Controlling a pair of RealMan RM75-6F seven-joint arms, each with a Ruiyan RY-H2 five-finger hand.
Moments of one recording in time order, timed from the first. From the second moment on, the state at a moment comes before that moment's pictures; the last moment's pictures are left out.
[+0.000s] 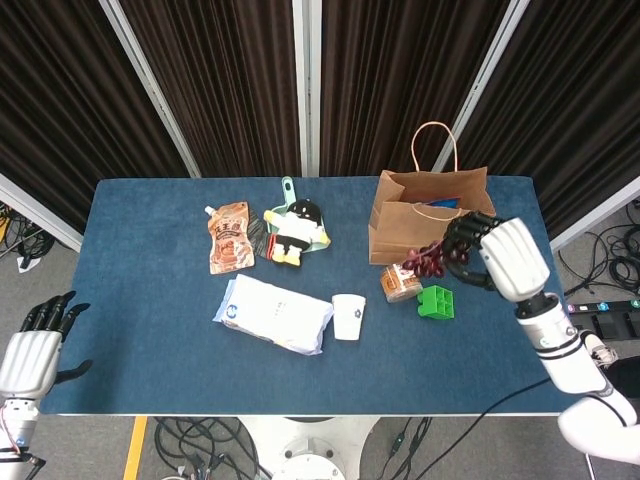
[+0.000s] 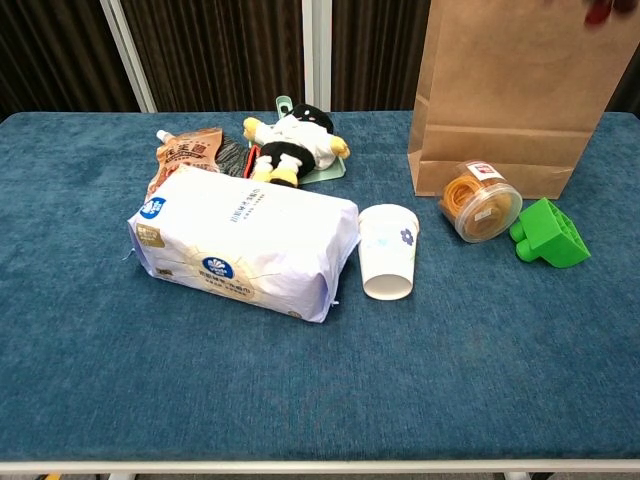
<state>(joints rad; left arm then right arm) -0.08 -1.19 -0.01 -1.54 1.49 1.46 0.08 0.57 -1.07 0.27 -1.63 -1.56 1.35 0.23</state>
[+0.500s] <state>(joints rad) -0.08 -1.20 -0.01 -1.54 1.48 1.45 0.09 0.74 -1.03 0.42 -1.50 -1.13 1.03 0.17</state>
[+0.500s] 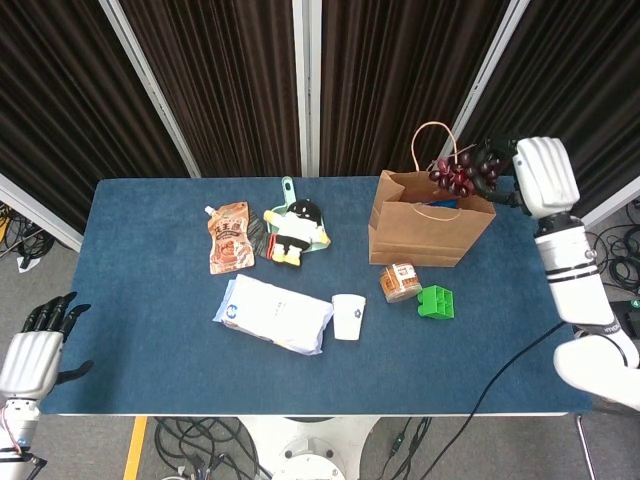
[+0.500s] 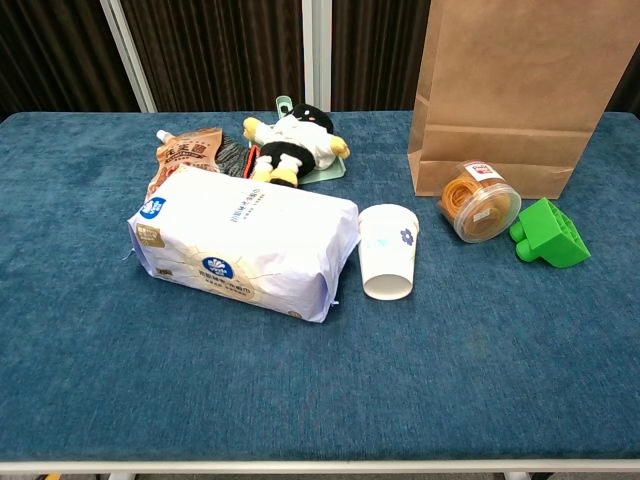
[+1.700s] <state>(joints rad) -0.09 -1.19 -0.02 -1.54 1.49 1.45 0.08 0.68 -1.03 0.34 -1.51 -1.23 1.01 0.22</state>
